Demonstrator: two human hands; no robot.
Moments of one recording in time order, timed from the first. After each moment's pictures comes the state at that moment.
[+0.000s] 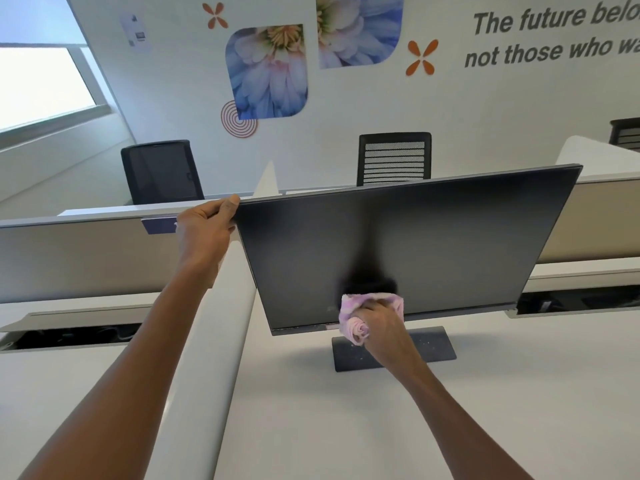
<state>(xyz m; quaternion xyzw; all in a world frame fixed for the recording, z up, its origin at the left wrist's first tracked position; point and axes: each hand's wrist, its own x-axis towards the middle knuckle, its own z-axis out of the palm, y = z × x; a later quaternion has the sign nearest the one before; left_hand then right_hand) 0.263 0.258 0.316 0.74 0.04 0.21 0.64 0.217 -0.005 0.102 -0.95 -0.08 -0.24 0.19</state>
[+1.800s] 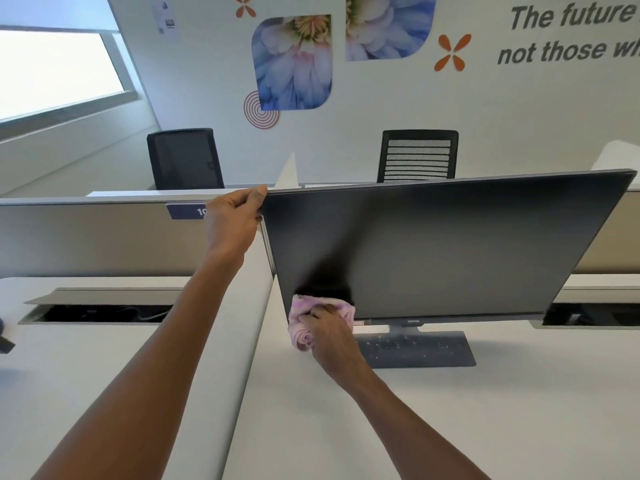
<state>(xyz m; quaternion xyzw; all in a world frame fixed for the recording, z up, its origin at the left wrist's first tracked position) 0.274 0.266 0.308 0.73 0.03 0.20 0.65 0.216 0.113 0.102 -0.94 -0.19 -0.15 0.23</state>
